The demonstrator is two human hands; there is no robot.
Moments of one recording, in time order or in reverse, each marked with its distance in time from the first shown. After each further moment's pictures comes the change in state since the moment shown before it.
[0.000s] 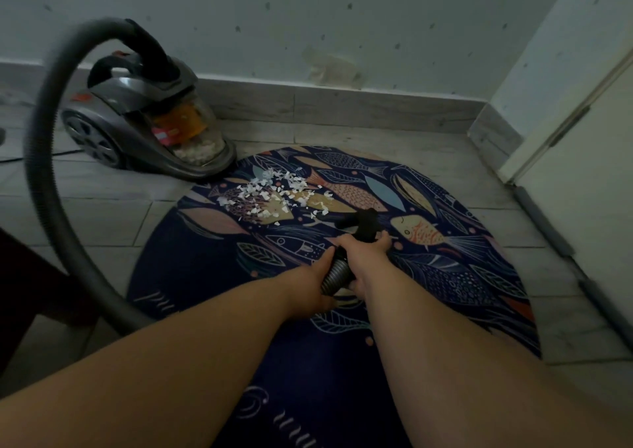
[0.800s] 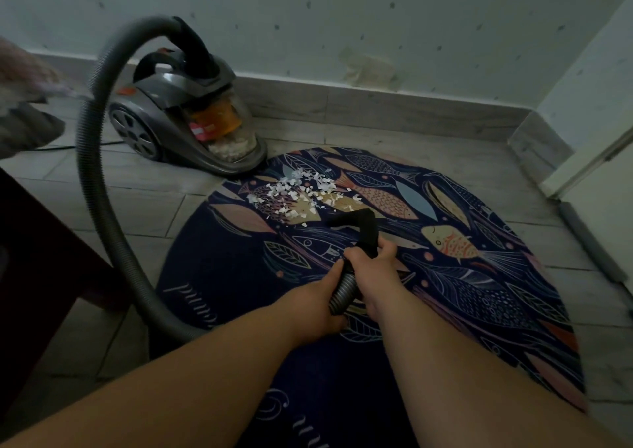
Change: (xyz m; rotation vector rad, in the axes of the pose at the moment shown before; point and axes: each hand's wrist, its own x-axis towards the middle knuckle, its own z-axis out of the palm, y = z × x) left_hand -0.016 -0.034 0.014 -0.099 0.107 -0.012; right_hand 0.013 0.024 0.018 -0.201 -0.109 -0.143
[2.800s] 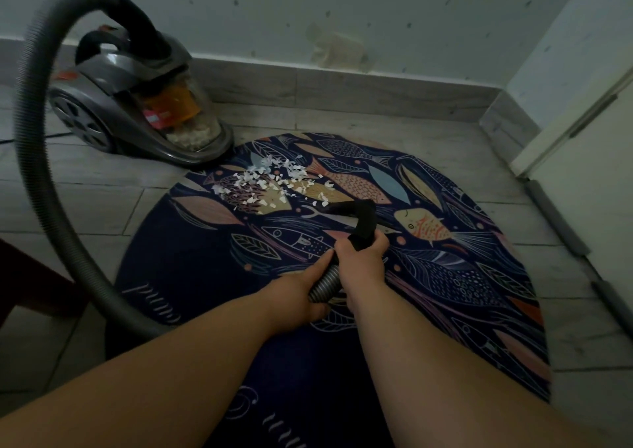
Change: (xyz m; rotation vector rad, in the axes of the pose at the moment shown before) left_hand 0.040 0.005 0.018 -0.044 -0.052 0.032; right_hand 0.006 0.005 -0.024 0.049 0.168 -0.005
